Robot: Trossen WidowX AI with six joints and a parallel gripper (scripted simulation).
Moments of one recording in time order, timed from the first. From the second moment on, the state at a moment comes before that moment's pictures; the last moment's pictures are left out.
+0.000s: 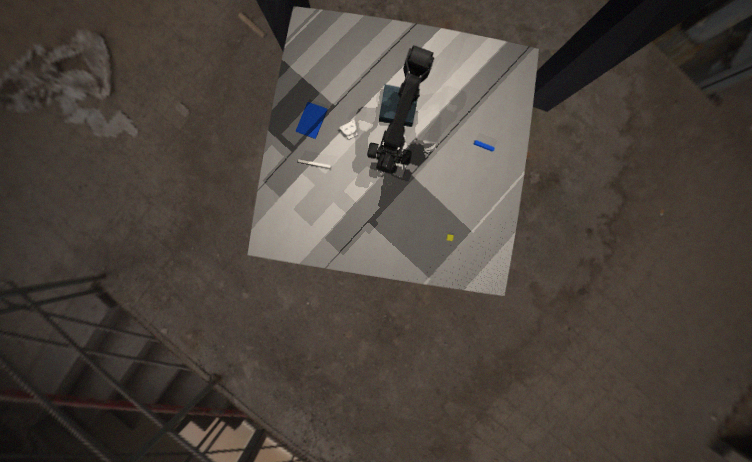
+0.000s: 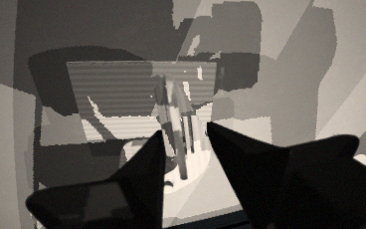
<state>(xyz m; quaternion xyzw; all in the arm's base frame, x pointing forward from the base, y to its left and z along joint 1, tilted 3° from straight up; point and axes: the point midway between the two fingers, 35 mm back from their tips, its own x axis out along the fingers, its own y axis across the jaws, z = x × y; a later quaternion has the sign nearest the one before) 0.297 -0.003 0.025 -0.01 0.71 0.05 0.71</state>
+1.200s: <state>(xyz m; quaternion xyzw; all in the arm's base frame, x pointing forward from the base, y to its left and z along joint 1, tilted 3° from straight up) 0.297 -0.003 0.018 -0.01 0.71 0.05 0.71</state>
